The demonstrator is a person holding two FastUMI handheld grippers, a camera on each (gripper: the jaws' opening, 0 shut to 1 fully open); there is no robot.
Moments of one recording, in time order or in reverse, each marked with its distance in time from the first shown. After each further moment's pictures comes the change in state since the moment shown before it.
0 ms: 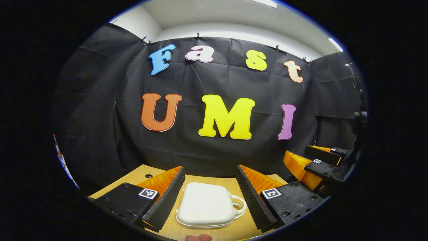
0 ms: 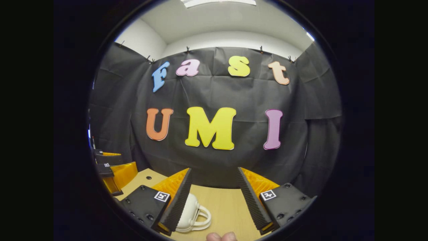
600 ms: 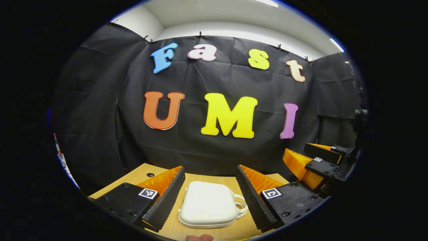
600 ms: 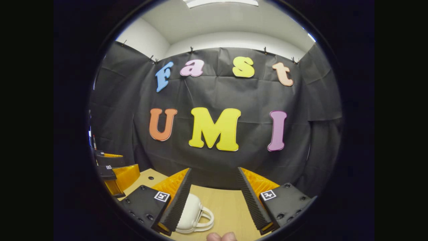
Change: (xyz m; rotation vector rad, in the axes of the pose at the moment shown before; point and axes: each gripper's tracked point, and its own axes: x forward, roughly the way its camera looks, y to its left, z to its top) left arm 0.002 0.009 -0.004 -0.004 0.014 0.012; right arm 0.005 0.014 0.002 -0.012 -0.007 0.030
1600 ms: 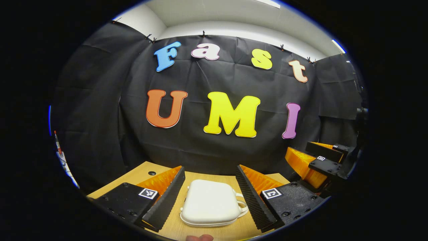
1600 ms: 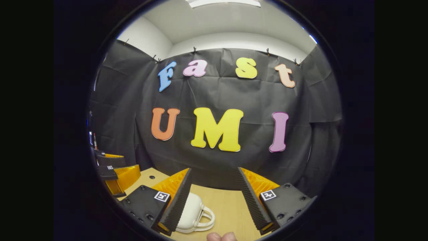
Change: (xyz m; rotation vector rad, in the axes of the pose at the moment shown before) left arm -0.004 0.008 -0.006 -0.010 0.009 0.013; right arm -0.004 0.006 -0.001 -0.016 0.000 0.013
